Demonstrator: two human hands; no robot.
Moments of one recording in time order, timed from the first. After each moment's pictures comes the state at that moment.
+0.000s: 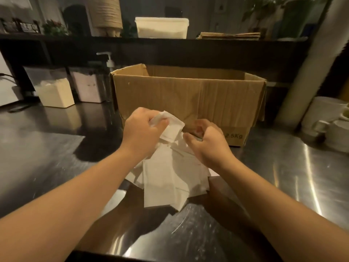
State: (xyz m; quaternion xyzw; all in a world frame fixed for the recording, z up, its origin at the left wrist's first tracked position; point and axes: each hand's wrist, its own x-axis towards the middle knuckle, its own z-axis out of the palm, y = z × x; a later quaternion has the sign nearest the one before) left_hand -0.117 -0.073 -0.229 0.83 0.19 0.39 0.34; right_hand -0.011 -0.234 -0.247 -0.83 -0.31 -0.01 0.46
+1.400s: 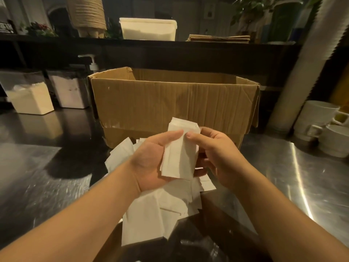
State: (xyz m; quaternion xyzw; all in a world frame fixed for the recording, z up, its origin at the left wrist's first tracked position) left_hand -0.094 -0.119 -0.226 0.49 0.04 -0.05 0.87; right_hand -0.009 -0.262 -0.224 -0.66 -0.26 0.21 0.68
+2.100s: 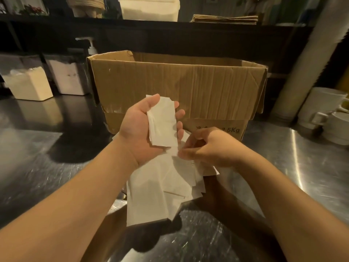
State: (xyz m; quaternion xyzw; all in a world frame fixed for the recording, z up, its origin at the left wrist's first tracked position) left_hand -0.100 -0.098 -0.216 0.41 0.08 0.05 0.91; right_hand -0.001 -0.265 -0.229 -0.85 -0.36 0.17 0.34
